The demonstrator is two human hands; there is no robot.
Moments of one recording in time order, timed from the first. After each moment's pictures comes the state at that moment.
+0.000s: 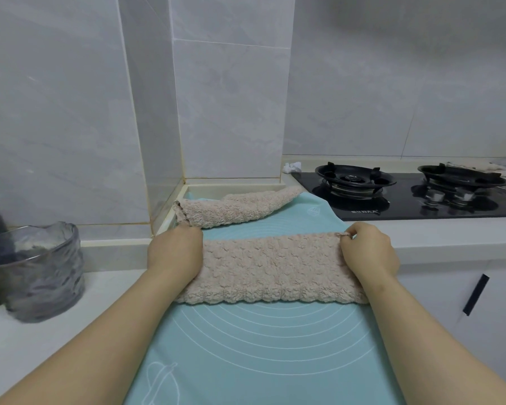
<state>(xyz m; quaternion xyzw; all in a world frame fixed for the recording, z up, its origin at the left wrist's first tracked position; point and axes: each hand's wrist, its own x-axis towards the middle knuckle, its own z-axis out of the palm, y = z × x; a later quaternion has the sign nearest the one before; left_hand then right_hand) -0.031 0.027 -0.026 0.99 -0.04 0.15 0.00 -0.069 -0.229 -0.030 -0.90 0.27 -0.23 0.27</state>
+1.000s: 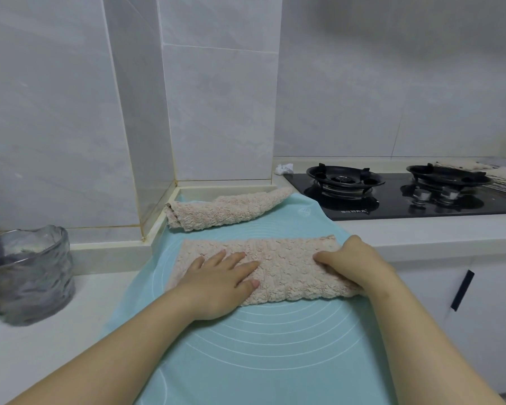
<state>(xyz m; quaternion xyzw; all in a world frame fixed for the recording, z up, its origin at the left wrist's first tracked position) -0.072 -0.010 -0.037 0.96 -0.26 -0.09 0.04 -0.088 -0.235 -0.025 -0.92 0.24 -0.06 0.30</state>
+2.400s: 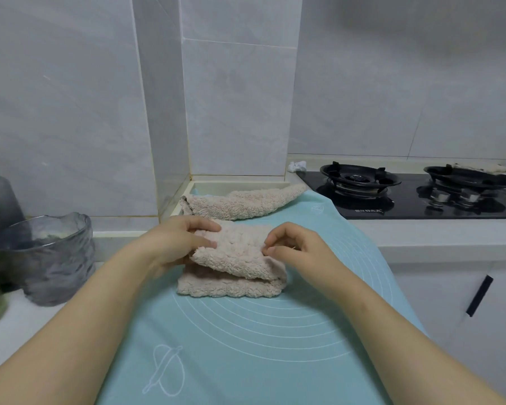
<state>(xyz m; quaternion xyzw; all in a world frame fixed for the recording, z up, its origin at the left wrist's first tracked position) -0.046 0.049 -0.009 0.80 -0.06 -0.11 0.58 -0.091 -0.161 -0.030 -0.81 -0.15 -0.10 0.56</state>
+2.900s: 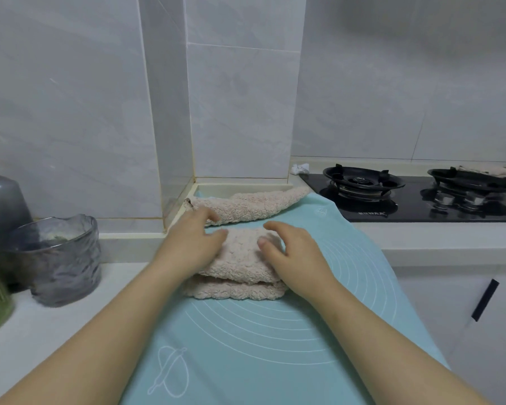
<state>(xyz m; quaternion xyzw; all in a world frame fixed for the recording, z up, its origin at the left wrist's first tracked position) -0.053 0.031 -0.014 0.91 -0.09 0.14 0.37 -0.086 -0.142 -0.031 -0.92 -0.10 -0.20 0.31</state>
